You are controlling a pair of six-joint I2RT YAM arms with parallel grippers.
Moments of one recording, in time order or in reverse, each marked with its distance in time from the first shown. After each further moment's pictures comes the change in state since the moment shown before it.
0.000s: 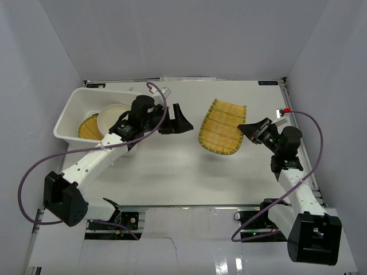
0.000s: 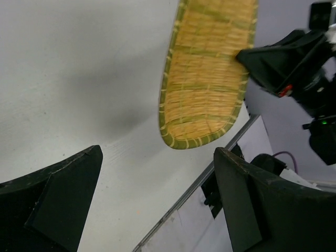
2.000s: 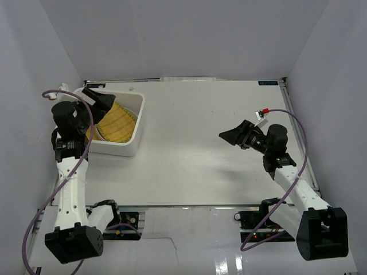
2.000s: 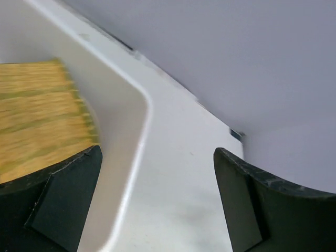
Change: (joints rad) left arm 0.777 -0.301 -0.106 -0.013 -0.119 -0.138; right arm 0.184 0.037 0.040 -0.083 -0.069 -0.059
